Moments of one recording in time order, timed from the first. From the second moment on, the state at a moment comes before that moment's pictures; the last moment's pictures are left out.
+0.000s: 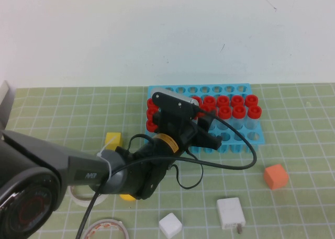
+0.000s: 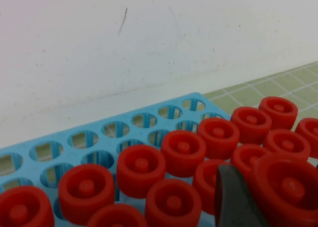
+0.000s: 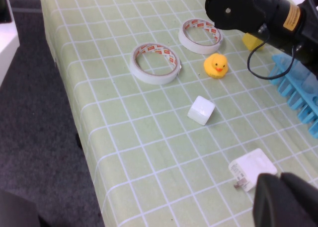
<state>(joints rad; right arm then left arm) 1.02 0.38 -0.57 -0.12 0.82 -0.14 -0.61 2.12 -1.12 -0.01 -0.79 -0.17</state>
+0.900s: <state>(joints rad) 1.02 0.38 -0.57 -0.12 0.82 -0.14 -0.61 2.12 -1.12 -0.01 -0.75 -0.12</state>
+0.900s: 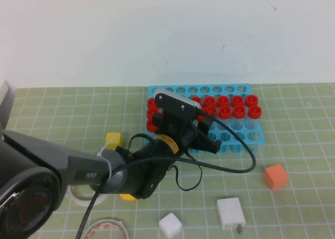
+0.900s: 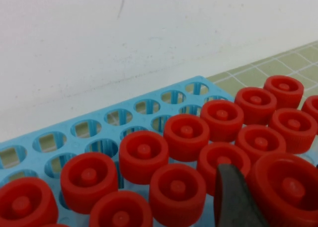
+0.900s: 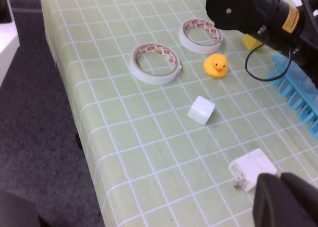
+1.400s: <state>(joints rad) 1.02 0.38 -0.57 -0.12 0.82 -0.14 -0.61 2.12 -1.12 0.00 -0.73 -0.13</state>
